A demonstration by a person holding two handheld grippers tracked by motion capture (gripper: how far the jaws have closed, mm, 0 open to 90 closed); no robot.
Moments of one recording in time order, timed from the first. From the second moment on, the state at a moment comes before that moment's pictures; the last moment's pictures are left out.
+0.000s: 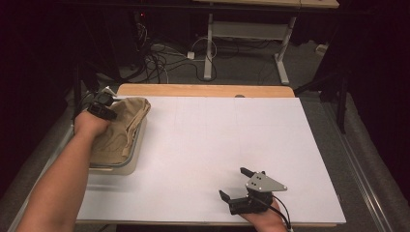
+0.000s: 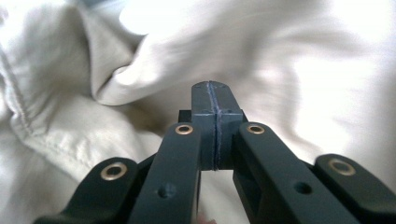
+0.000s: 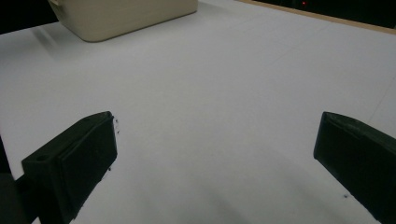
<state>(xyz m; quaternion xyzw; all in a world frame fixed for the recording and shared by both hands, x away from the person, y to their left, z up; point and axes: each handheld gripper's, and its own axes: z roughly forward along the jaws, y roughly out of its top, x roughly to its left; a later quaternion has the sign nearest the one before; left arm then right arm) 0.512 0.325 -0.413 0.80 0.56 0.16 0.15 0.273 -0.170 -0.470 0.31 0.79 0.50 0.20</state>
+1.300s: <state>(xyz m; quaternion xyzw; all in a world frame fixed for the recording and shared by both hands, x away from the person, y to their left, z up) 0.502 0.308 -0.426 0.80 0.56 0.10 0.20 0.290 -0.187 -0.474 0.33 0.78 0.48 0.23</state>
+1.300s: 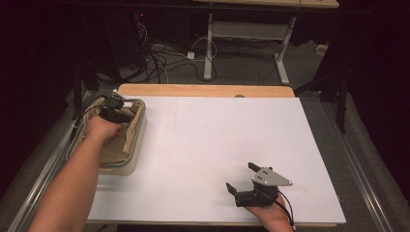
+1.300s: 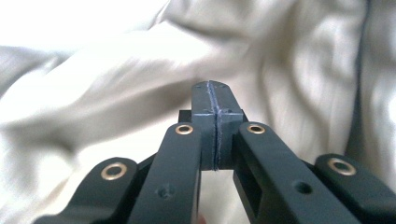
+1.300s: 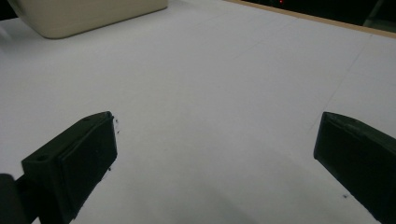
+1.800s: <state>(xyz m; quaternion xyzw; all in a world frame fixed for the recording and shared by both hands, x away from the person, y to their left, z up) 0.436 0.332 -0.418 0.78 0.59 0.06 0.16 0.293 -0.208 -0.470 0.31 0.78 0.49 0.23</state>
